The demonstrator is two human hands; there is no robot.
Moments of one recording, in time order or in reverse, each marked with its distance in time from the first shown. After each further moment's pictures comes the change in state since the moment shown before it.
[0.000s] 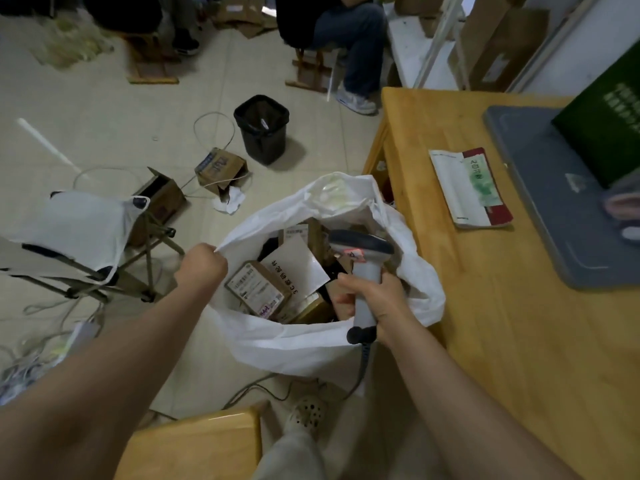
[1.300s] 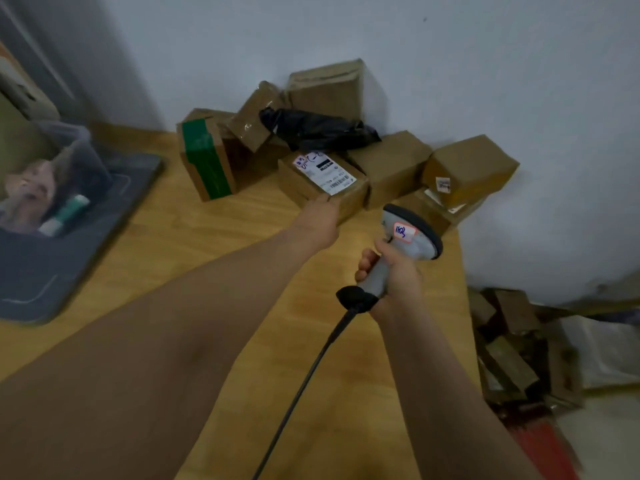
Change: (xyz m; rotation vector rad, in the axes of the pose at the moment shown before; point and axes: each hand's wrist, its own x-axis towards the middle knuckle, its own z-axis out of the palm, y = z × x) left_hand -0.757 0.365 0.455 0.721 -0.582 2.044; right_hand -0.290 0.225 -0.584 1.574 1.014 -0.420
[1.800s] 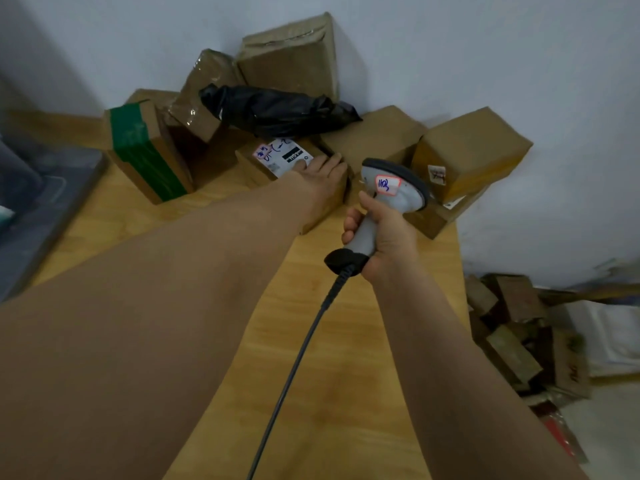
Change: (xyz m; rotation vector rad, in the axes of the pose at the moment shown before) left_hand 0.096 0.028 -0.007 0.574 -0.231 0.113; right_hand 0.095 -0.050 0.023 0.003 -0.056 0.054
